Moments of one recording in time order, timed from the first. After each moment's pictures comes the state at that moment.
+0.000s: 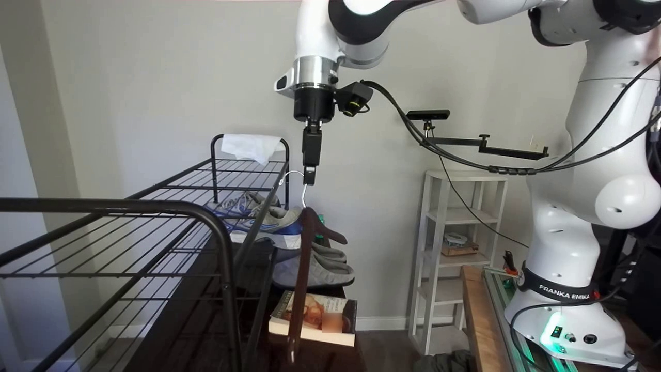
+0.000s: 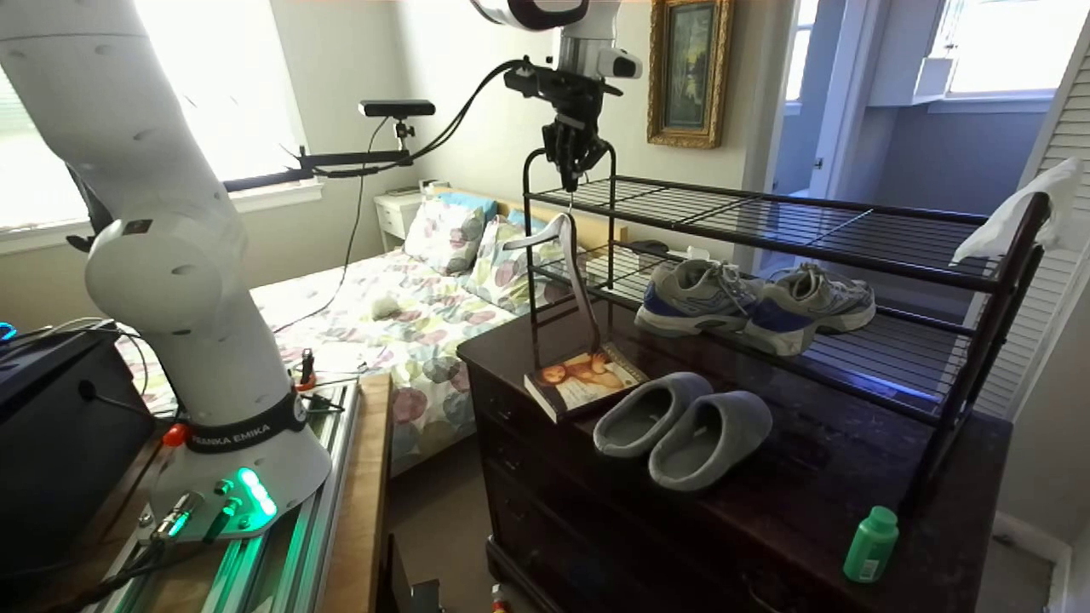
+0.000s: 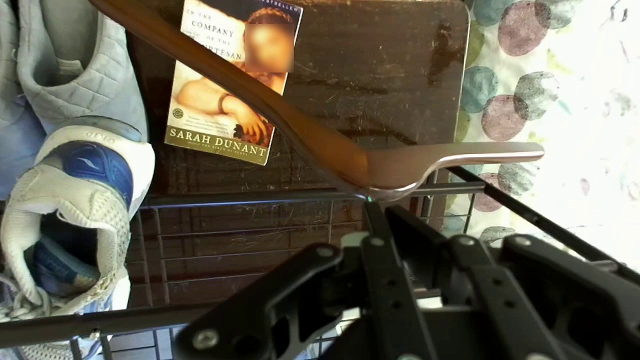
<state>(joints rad) 0.21 -0.06 0.08 -1.99 0.23 1.94 -0.27</state>
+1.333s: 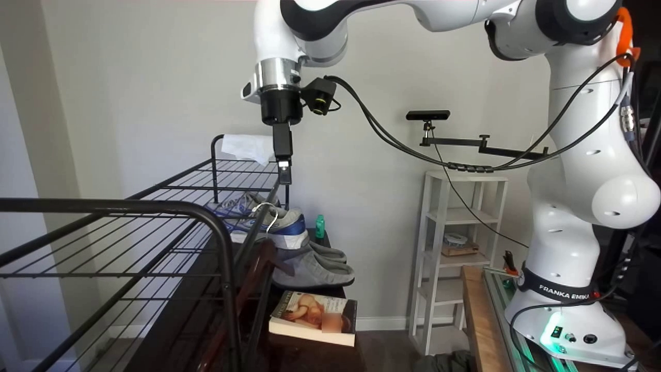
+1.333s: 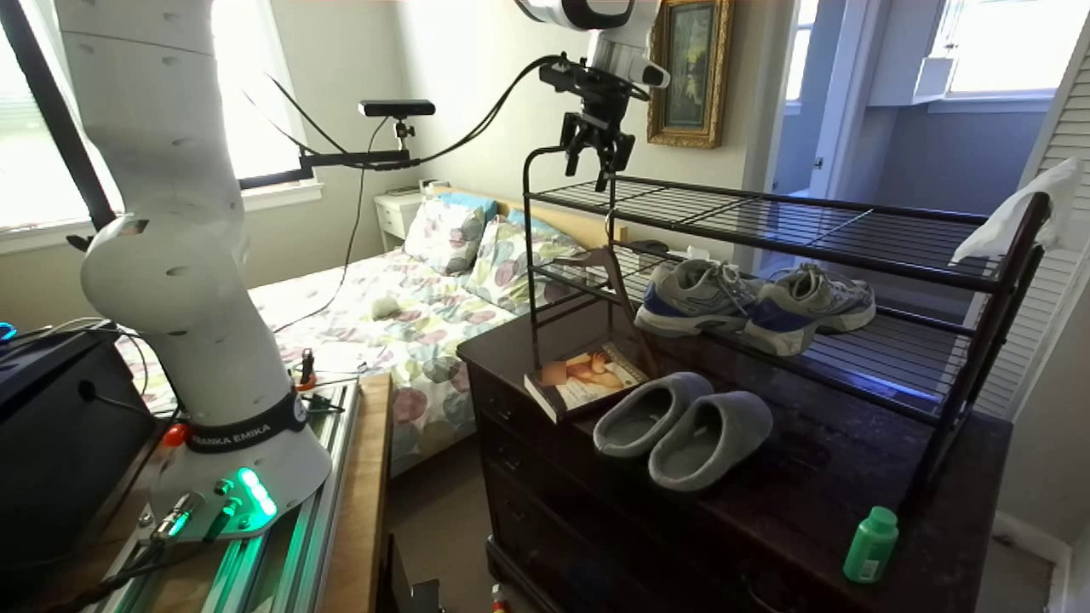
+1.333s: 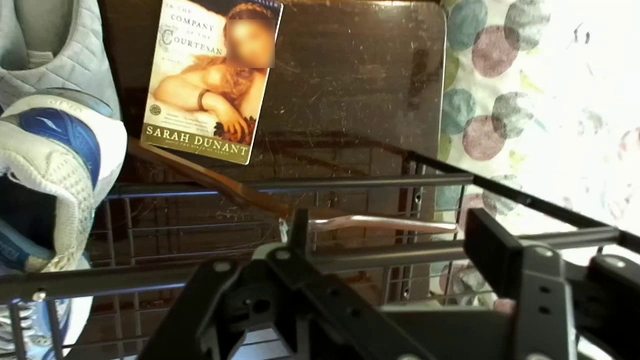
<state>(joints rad) 0.18 0.17 0.13 -1.69 0.21 1.75 -0.22</state>
